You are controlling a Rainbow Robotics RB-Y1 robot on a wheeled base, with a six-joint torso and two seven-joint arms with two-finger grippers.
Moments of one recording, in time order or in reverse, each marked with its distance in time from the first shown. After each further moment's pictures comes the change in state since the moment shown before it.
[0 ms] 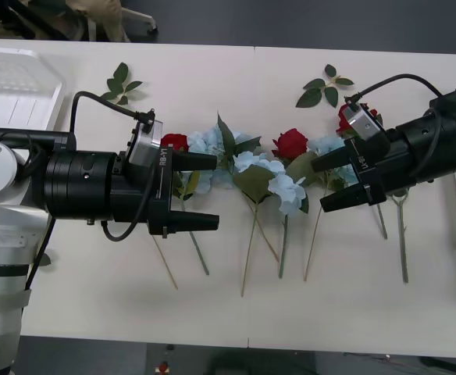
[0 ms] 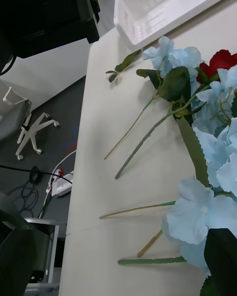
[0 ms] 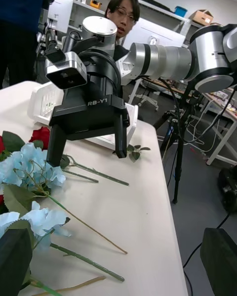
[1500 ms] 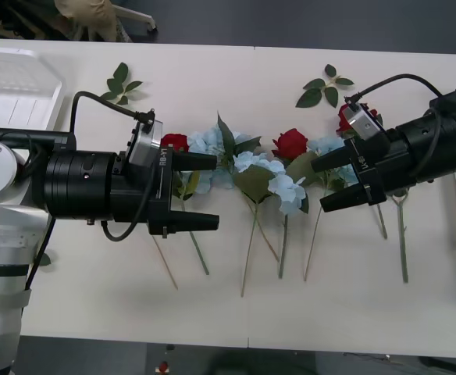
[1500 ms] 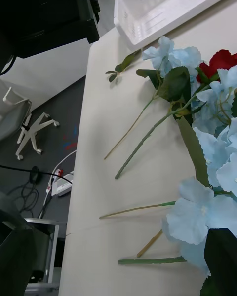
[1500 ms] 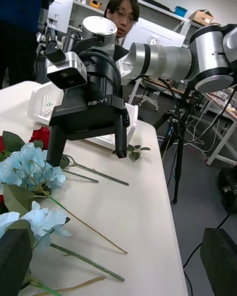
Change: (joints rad) right arm 0.000 0.000 0.000 0.000 0.000 0.000 0.000; left arm 0.000 0.000 0.000 0.000 0.000 0.000 0.000
